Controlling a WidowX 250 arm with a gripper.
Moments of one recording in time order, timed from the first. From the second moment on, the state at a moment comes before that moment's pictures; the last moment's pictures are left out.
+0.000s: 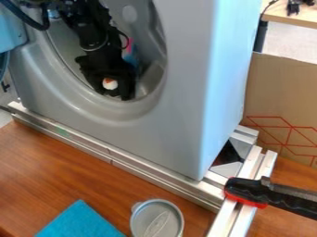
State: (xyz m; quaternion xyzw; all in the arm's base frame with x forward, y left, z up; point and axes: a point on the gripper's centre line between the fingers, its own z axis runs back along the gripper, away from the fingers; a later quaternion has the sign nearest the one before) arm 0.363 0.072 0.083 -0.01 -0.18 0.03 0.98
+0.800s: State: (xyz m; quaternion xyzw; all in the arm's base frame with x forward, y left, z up) arm 0.278 0.096 0.104 0.02 -0.18 0.09 0.98
